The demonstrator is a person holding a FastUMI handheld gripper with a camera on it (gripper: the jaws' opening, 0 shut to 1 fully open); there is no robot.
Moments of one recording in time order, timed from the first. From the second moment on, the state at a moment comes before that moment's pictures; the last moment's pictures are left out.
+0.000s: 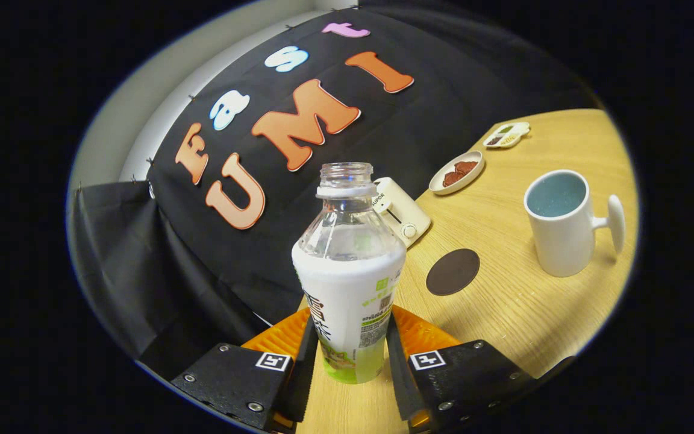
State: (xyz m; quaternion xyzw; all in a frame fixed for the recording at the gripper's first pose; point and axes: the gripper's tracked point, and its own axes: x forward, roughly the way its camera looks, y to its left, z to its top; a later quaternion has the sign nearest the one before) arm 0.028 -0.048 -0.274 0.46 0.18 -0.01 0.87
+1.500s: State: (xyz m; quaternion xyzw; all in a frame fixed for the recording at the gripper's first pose) arm 0.042 -0.114 -0.279 0.77 0.08 -0.10 0.63
